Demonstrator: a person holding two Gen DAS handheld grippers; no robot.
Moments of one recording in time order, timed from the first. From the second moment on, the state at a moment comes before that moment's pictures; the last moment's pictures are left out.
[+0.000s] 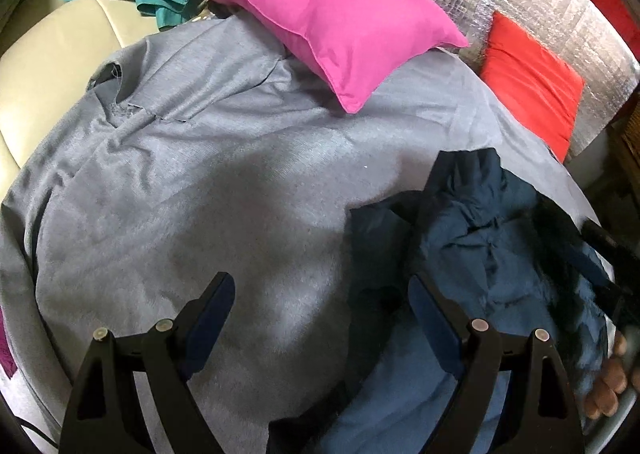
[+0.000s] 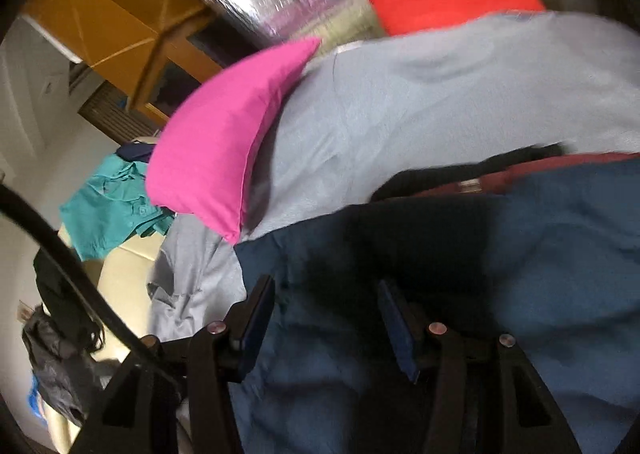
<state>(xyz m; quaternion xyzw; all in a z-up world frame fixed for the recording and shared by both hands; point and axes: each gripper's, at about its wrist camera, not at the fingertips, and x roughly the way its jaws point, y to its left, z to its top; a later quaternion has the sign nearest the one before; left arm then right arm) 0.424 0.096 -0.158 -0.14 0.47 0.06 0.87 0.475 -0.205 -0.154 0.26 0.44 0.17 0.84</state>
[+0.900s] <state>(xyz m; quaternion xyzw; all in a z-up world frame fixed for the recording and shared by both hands) 0.303 0.114 -0.172 -0.22 0.42 0.01 0.88 0.201 -0.426 -0.172 0.41 0.37 0.08 0.83</state>
